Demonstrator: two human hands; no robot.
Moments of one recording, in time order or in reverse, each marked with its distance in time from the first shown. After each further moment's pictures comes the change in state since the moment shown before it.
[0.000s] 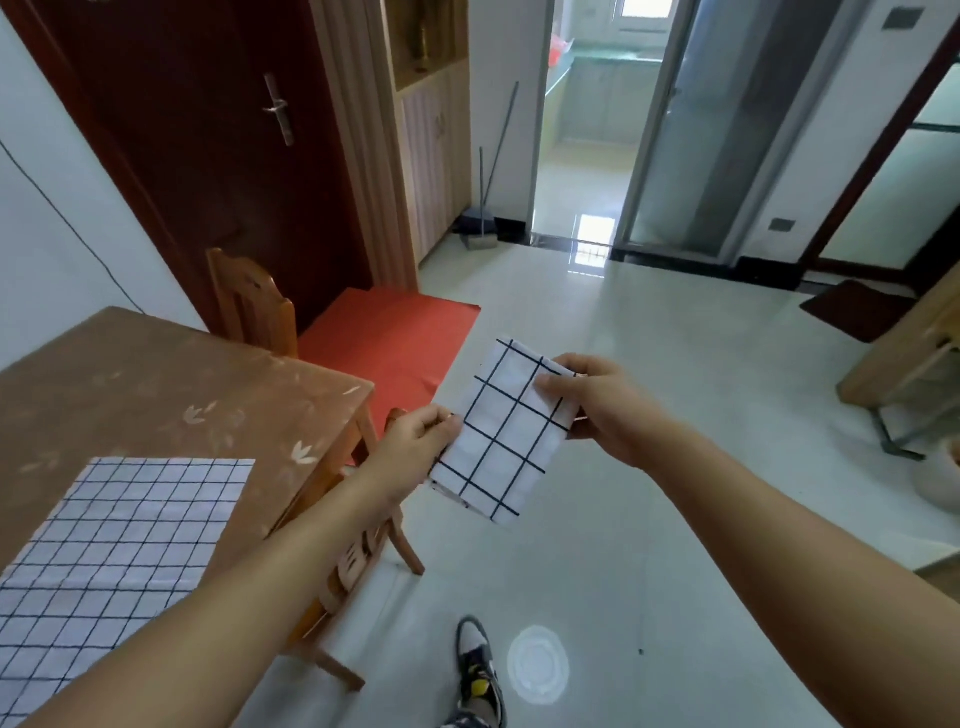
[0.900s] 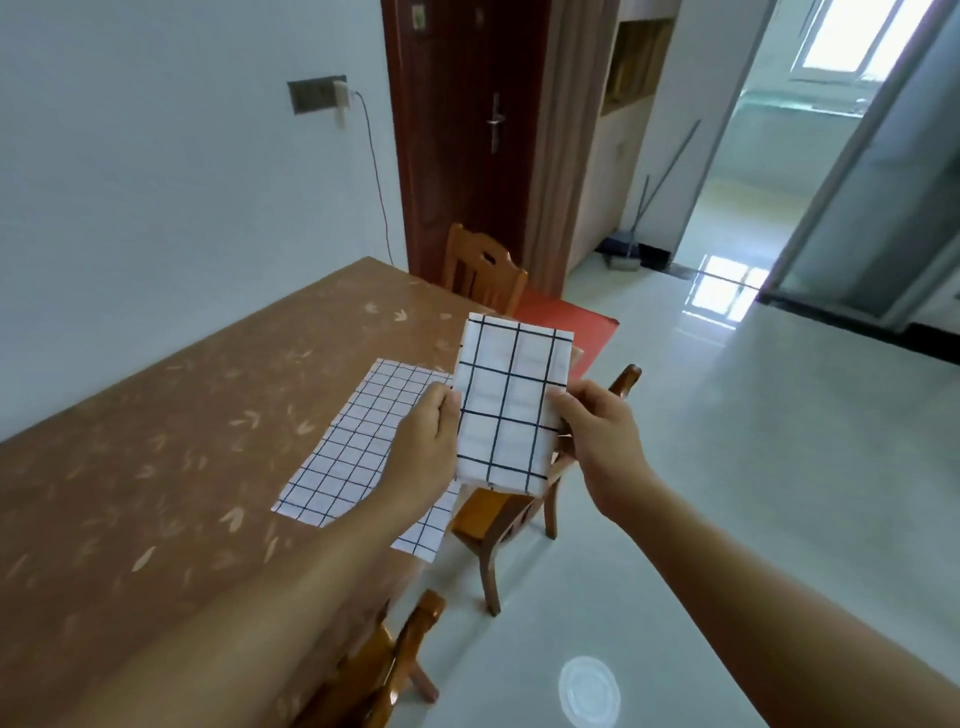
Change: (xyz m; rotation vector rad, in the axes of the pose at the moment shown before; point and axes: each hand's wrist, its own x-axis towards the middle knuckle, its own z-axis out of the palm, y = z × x) left_hand -0.346 -0.090 -0.272 0.292 0.574 0.157; right_hand -0.190 0.043 0.443 0.022 0.050 -0.185
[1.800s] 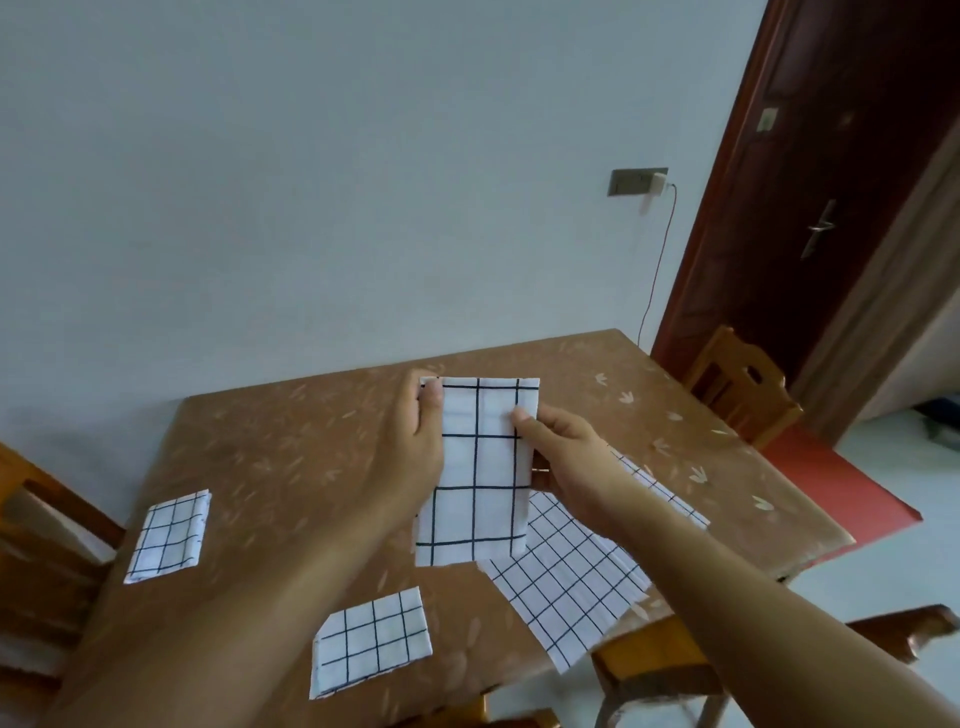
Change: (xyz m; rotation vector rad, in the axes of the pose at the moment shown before) left_hand -0.021 -0.028 -0.179 0.069 0.812 -0.103; right_hand 0.027 -0.053 0.213 -0.009 -1.032 0.030
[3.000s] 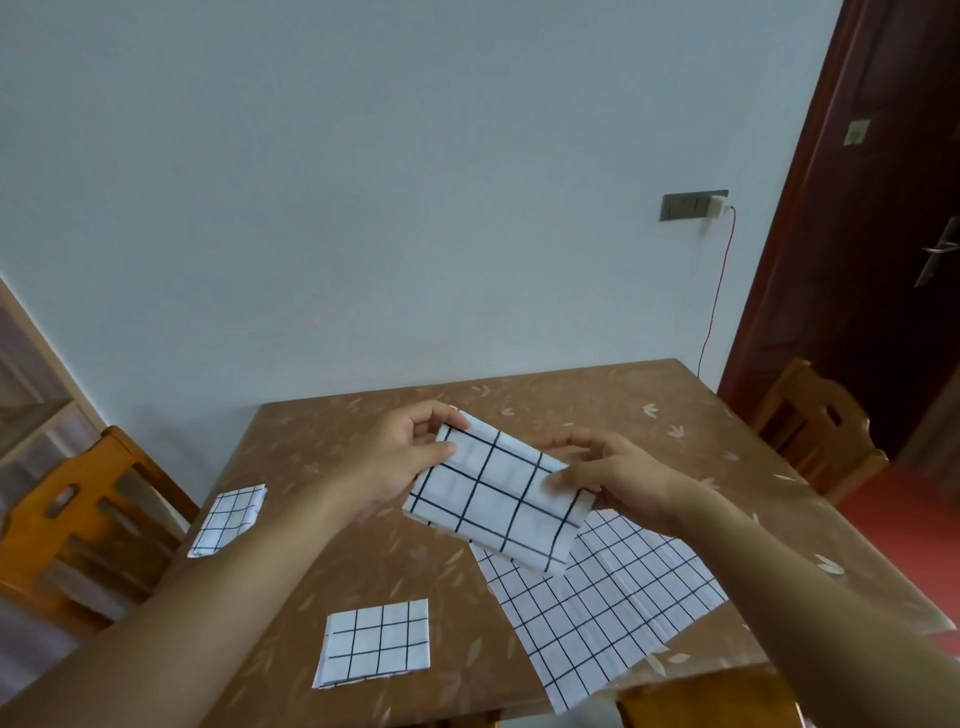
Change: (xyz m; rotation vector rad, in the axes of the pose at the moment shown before) left_hand -0.011 0.038 0.002 -0.007 -0.308 -0.266; right_hand 0.011 -0.007 -0.113 -0.158 -0.368 0.095
